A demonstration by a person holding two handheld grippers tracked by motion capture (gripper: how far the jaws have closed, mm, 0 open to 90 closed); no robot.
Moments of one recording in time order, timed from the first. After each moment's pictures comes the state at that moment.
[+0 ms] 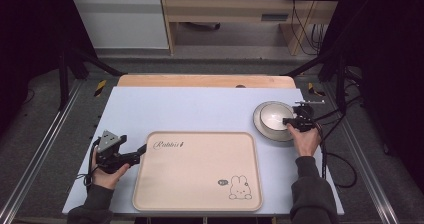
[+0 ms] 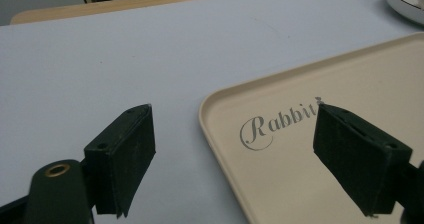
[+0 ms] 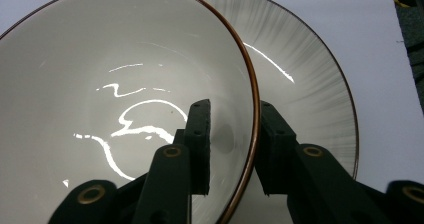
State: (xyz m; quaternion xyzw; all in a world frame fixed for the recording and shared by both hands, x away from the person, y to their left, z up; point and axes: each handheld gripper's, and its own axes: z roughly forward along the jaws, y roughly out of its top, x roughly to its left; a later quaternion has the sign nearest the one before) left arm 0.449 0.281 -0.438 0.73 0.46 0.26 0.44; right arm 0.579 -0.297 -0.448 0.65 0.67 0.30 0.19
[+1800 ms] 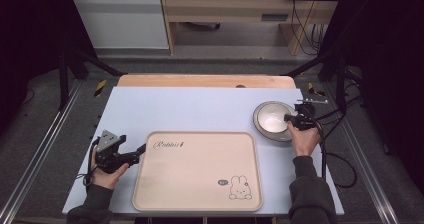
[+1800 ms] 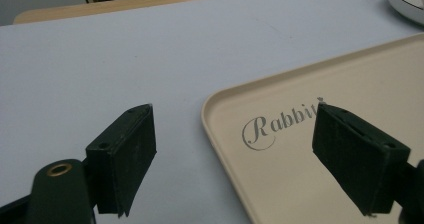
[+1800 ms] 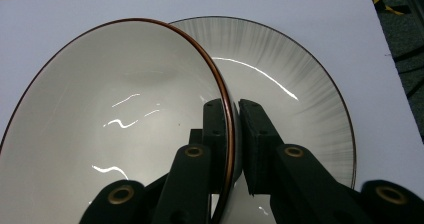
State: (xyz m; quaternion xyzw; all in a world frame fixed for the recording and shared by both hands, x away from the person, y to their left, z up) left arm 0.450 0.282 -0.438 0.72 0.46 0.26 0.44; right arm 0.573 -0.291 -0.435 0.67 0.64 0.33 0.20
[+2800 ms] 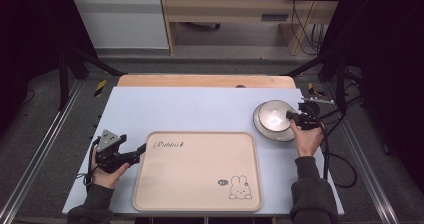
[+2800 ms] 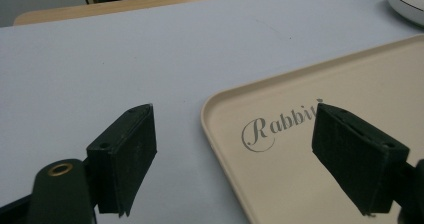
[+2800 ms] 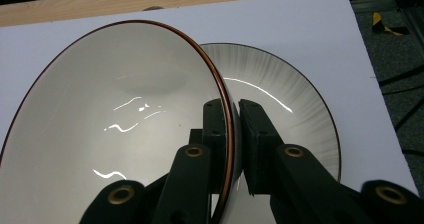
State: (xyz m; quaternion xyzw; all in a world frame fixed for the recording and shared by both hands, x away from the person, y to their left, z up) left arm 0.450 0.282 -0.437 0.72 0.46 0.26 0.44; right arm 0.560 -0.292 -0.415 0.66 0.63 0.36 0.22
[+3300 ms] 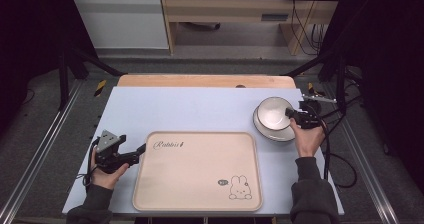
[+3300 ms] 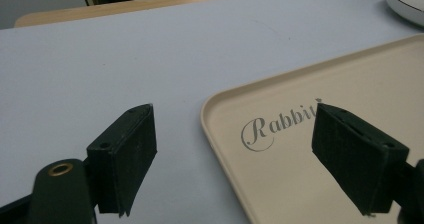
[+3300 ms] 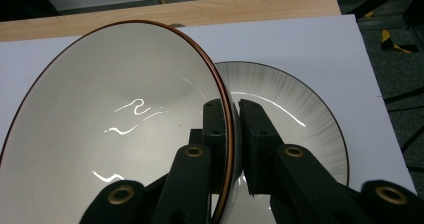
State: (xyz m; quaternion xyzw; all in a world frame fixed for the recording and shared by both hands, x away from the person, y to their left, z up) left arm 0.448 0.282 -0.436 0.72 0.46 0.26 0.44; right arm 0.550 -0.285 -0.397 0.63 0.64 0.38 0.23
